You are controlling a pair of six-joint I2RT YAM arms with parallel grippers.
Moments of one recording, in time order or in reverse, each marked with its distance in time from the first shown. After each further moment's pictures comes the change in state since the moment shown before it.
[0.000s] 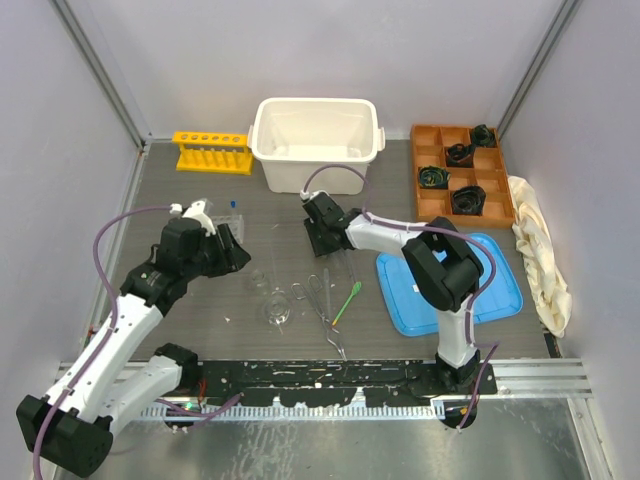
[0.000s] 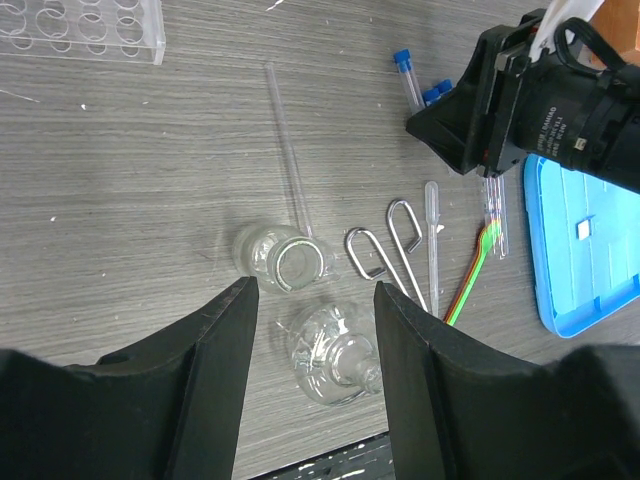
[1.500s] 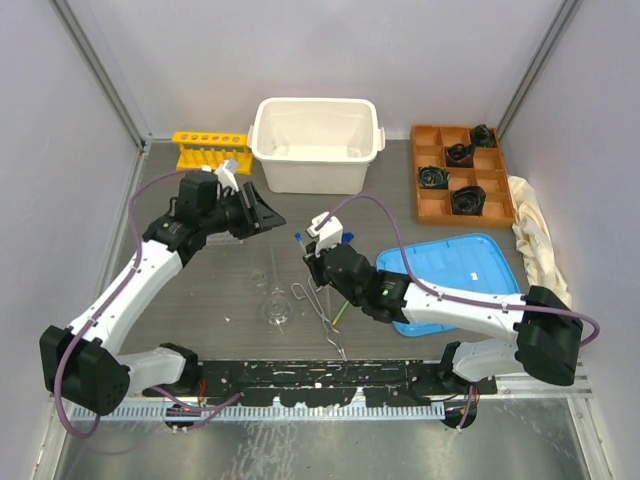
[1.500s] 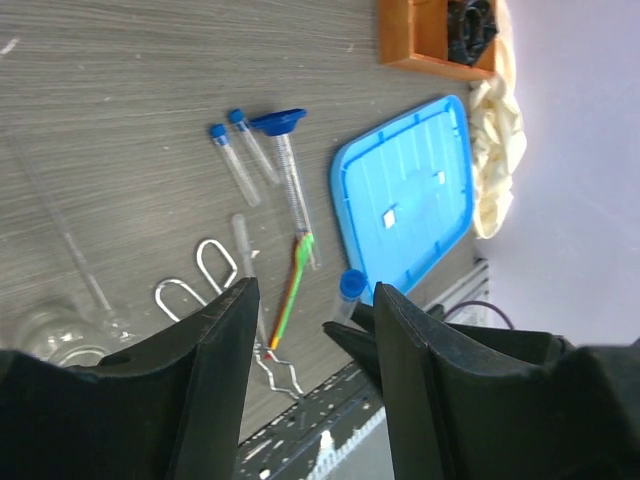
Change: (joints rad) left arm 0.000 0.355 0.274 0.159 0.325 -0.161; right arm 0.362 -0.669 -0.509 0.435 0.310 -0.059
